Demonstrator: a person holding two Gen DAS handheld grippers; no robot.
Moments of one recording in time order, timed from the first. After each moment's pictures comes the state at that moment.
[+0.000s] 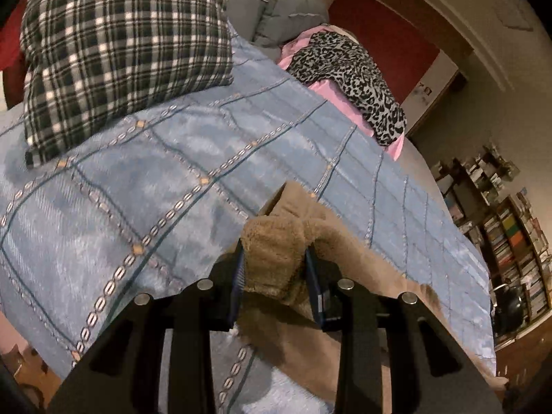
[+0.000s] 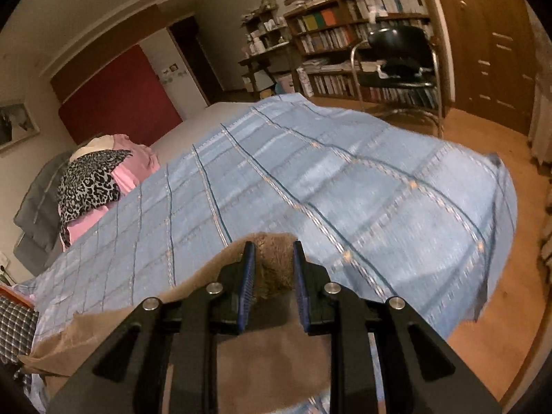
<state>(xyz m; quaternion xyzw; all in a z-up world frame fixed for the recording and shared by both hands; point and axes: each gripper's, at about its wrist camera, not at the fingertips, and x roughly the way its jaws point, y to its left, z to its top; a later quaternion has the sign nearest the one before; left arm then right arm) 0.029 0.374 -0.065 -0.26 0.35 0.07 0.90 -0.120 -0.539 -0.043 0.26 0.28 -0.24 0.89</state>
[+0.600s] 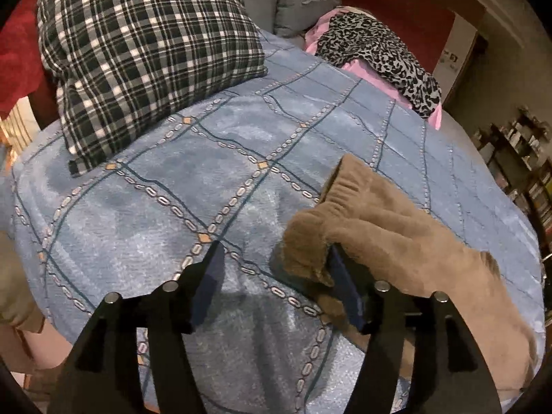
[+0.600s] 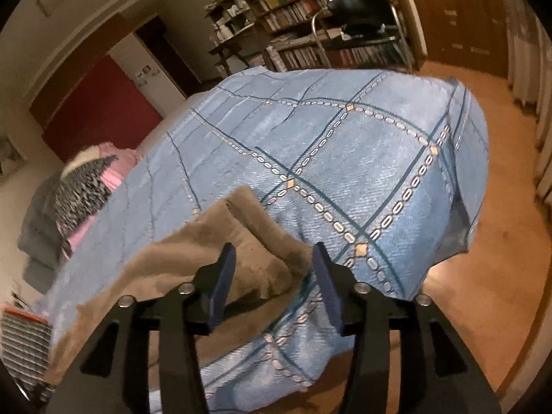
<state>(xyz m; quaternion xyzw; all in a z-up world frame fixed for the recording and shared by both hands) 0.016 0.386 -0.082 -0.16 0.40 0.14 0.89 -0.188 -0.550 -0.095 0.35 0.29 -0.26 0.85</state>
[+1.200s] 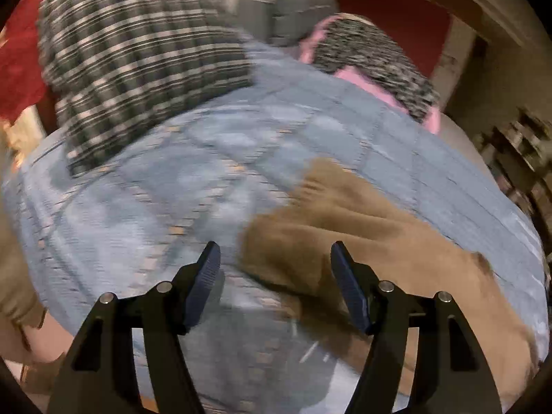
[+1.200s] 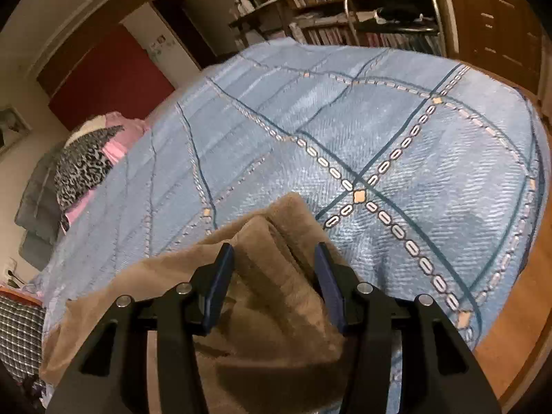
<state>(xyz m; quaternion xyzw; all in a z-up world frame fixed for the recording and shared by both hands) 0.009 0.324 -0.065 -0.15 0.38 0.13 0.90 -0.079 -0.561 -0.129 0.31 0.35 -0.22 0.85</state>
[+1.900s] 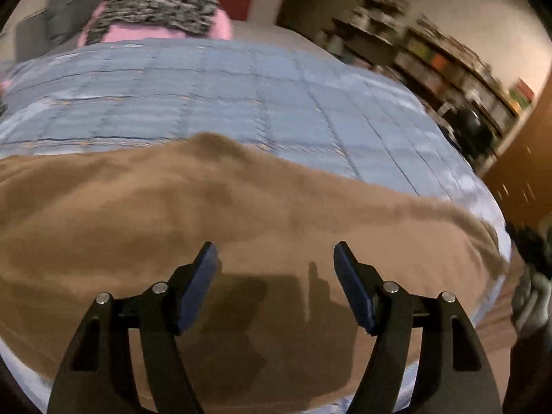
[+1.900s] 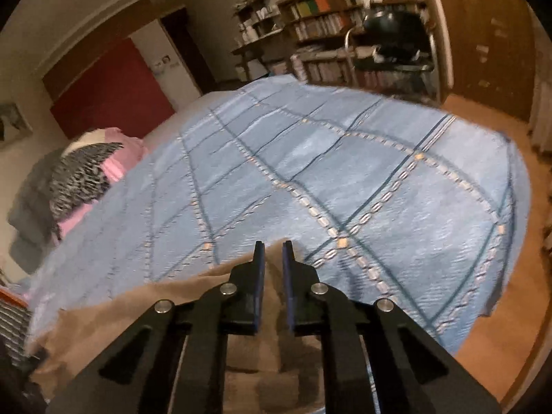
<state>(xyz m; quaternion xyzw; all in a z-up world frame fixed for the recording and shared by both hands) 0.041 -0.009 -0.105 -0.03 0.46 -0.21 0.86 -0.094 -0.564 -0.092 0.28 0.30 -0.23 0.88</state>
